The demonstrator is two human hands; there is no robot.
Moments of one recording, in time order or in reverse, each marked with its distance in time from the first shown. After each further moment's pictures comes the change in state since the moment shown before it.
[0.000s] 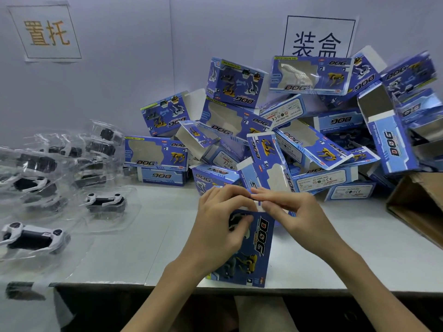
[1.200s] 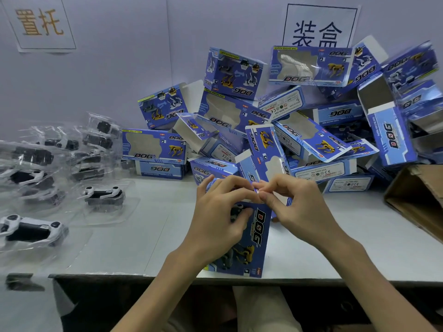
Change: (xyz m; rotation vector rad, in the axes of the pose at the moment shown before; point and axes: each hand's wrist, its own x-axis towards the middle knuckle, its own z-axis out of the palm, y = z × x) left_hand 0.002 0.000 0.004 0.083 0.001 0.037; right_hand 0.001 0.000 0.001 -0.160 0.112 -0.114
